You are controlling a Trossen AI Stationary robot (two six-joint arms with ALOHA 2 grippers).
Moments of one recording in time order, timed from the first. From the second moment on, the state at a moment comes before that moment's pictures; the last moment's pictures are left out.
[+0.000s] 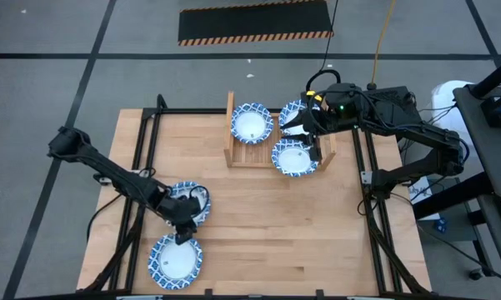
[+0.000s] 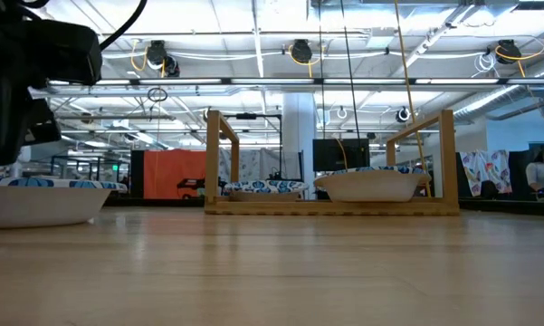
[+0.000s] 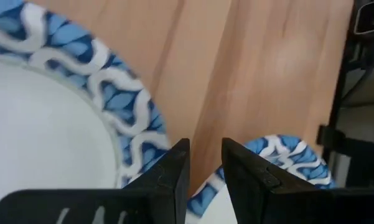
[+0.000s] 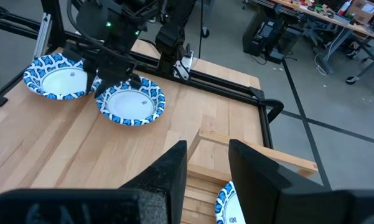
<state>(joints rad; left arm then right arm) -0.48 1.22 0.58 -0.34 0.10 -0.89 -0.26 1.26 1.49 -0.68 -0.23 -0.41</state>
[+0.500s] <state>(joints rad) -0.51 1.25 0.65 -0.34 0.11 -0.87 -0.26 1.26 1.49 -0.68 -0.23 -0.41</state>
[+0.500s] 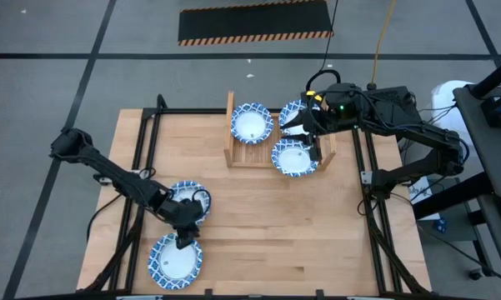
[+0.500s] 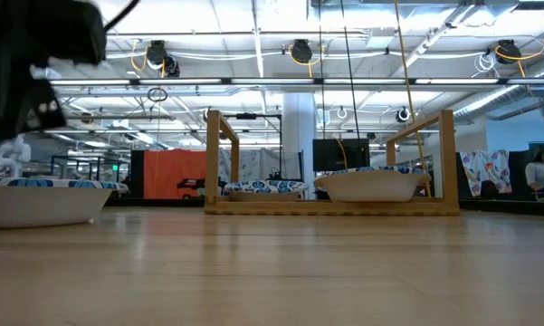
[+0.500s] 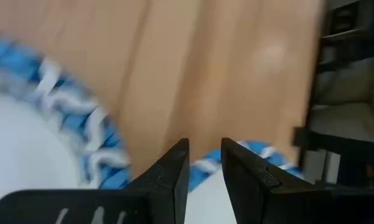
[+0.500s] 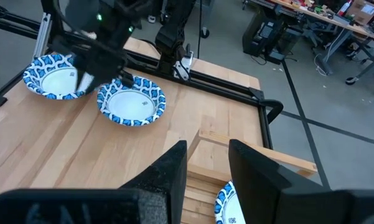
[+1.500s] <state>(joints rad) -0.50 1.37 0.74 -0.57 0.01 -0.98 -0.26 1.26 1.49 -0.68 -0.23 -0.42</state>
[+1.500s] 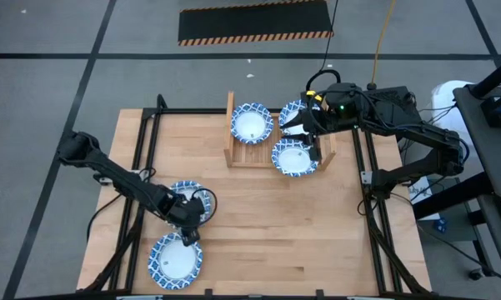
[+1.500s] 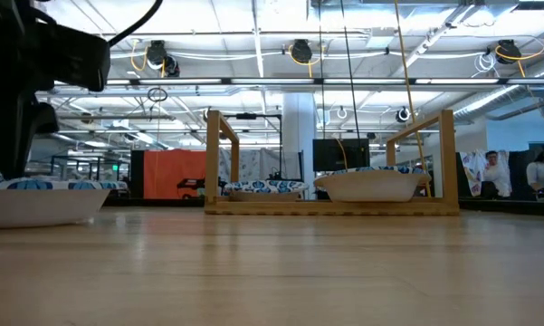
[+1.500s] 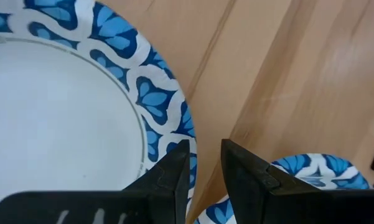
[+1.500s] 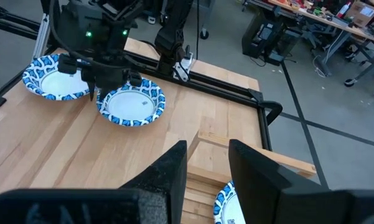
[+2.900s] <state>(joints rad) -0.50 1.40 0.85 -0.78 0.00 -0.86 -0.26 1.26 1.49 -0.68 -0.23 -0.46</state>
